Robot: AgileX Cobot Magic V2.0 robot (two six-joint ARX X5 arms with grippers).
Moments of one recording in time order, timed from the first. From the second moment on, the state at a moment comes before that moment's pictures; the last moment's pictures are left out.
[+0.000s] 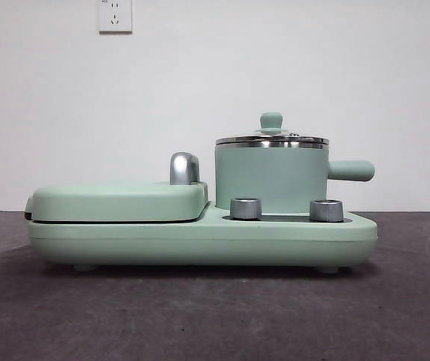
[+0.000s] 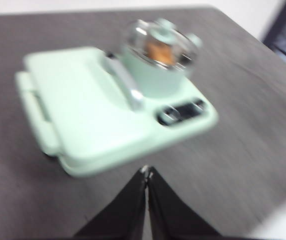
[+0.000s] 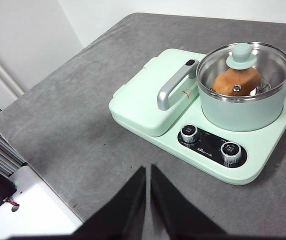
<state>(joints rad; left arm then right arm) -0.50 0.47 0.96 -0.90 0.11 -0.19 0.33 0.54 1.10 -0.98 -0.47 0.13</state>
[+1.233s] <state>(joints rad) -0.09 0.00 0.03 -0.18 0.02 -0.12 0.33 0.54 1.10 -0.98 -0.47 0.13</state>
